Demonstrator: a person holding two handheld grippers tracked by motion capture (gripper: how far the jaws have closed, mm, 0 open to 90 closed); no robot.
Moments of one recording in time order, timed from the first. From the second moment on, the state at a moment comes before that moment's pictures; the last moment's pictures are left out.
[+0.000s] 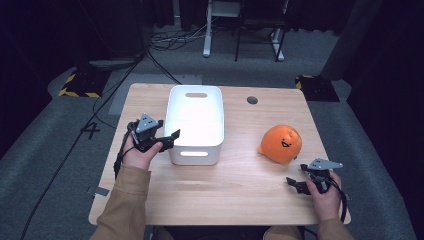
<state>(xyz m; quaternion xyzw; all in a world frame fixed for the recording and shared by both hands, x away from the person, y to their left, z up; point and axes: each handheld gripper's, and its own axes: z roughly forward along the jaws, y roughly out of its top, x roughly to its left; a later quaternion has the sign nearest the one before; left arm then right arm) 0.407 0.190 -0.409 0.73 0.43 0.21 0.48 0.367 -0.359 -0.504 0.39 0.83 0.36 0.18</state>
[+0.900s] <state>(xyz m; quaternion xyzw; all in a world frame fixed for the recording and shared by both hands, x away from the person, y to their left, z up) 0.379 0.152 -0.413 0.74 0.40 0.18 0.51 0.366 -0.359 -0.504 0.39 0.83 0.36 0.18</state>
